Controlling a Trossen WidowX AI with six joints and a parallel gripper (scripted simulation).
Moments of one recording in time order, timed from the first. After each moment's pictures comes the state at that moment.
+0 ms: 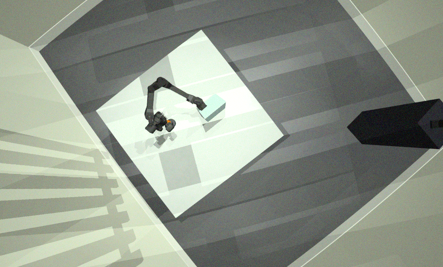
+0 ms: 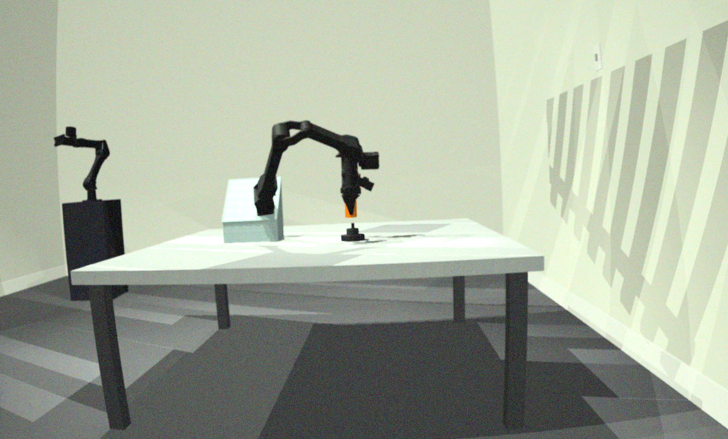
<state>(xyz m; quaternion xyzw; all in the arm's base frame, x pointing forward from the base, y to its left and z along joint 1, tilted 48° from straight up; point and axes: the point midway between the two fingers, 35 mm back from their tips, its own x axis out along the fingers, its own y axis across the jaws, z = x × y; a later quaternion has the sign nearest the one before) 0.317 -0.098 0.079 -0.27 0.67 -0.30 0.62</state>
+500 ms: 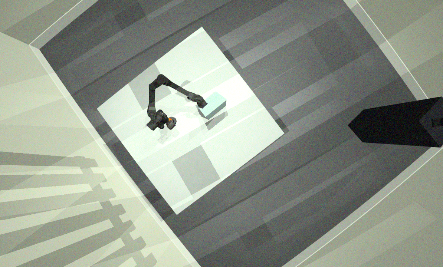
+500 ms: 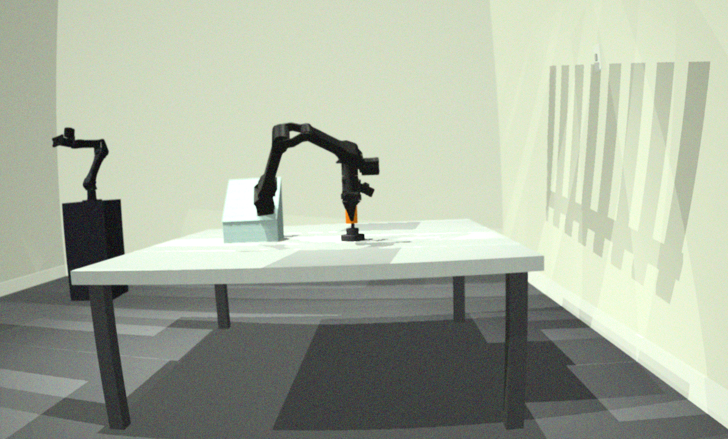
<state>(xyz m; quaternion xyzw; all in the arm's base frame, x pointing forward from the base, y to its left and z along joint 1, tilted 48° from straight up) 0.316 -0.116 0.067 -0.27 0.67 -0.30 0.62</state>
